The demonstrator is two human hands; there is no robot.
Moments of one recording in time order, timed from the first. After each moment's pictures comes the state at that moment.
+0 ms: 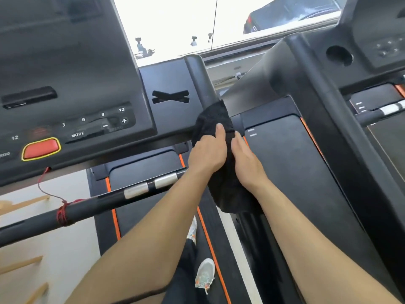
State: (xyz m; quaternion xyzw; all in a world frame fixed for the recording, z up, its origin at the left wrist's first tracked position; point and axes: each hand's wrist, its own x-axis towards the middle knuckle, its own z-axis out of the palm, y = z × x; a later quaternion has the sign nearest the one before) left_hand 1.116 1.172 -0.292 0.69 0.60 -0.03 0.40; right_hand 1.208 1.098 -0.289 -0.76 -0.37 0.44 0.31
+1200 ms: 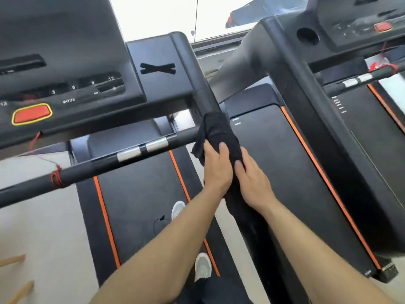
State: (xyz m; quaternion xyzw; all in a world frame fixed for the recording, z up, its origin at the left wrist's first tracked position) left_hand 1.119 1.023 -0.309 0.46 0.59 0.26 0.61; right_hand 1.195 0.954 -0.300 -0.80 -0.44 0.34 0.23
